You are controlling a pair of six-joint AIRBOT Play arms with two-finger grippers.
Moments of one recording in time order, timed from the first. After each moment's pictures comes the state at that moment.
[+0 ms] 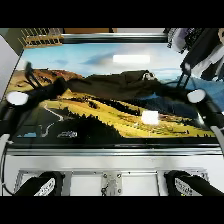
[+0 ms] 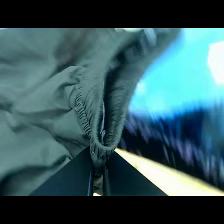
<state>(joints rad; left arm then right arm) 0.03 -1.05 0.99 0.69 -0.67 -1.46 0.01 -1.14 1.00 -0.92 0.63 1.36</state>
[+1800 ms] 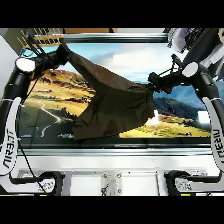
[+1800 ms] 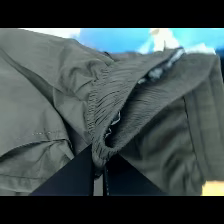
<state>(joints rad) -0.03 -1.49 1.47 0.71 -0.57 -1.45 0.04 -1.50 1.43 -1.09 1.06 1.81</state>
